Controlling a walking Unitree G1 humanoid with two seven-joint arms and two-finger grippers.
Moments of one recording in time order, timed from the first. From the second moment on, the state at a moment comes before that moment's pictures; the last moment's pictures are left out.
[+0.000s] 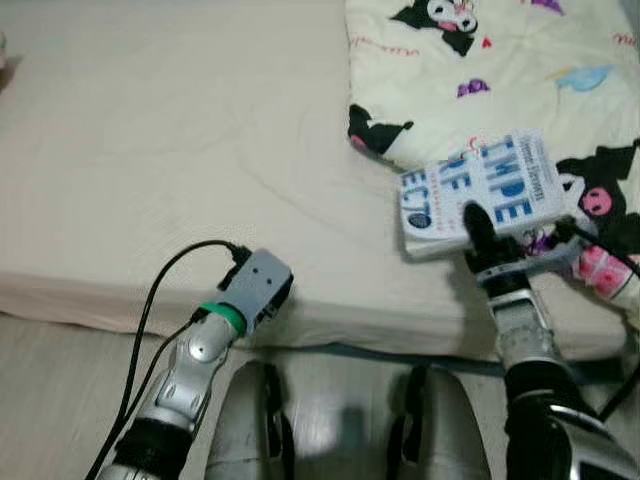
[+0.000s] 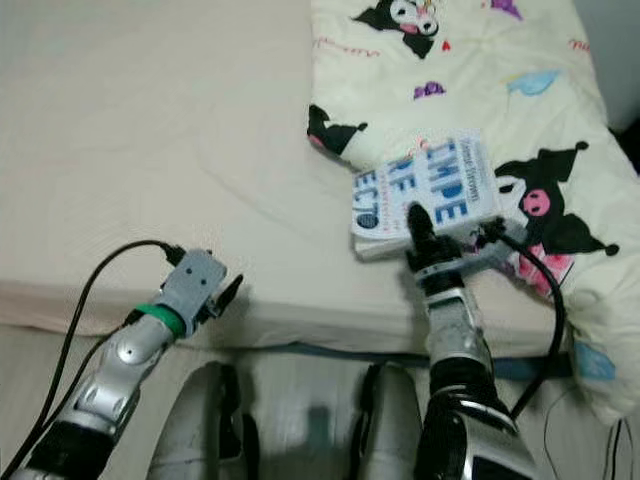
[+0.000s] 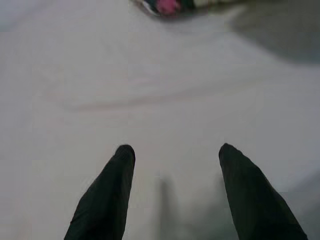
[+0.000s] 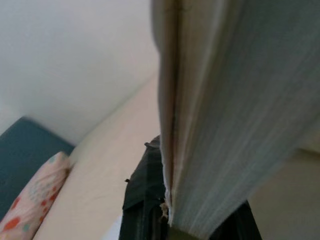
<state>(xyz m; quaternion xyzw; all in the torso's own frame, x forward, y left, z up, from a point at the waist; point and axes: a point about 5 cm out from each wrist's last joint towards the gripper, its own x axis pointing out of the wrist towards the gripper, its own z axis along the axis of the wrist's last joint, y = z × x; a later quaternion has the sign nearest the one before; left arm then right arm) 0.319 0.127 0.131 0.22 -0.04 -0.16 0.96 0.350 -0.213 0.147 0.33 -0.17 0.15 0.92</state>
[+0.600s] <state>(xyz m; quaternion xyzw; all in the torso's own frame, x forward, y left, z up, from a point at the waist) 0.323 0.142 0.184 0.06 -0.10 -0.06 0.99 0.303 -0.200 0.148 -0.01 -0.17 0.03 0.98</state>
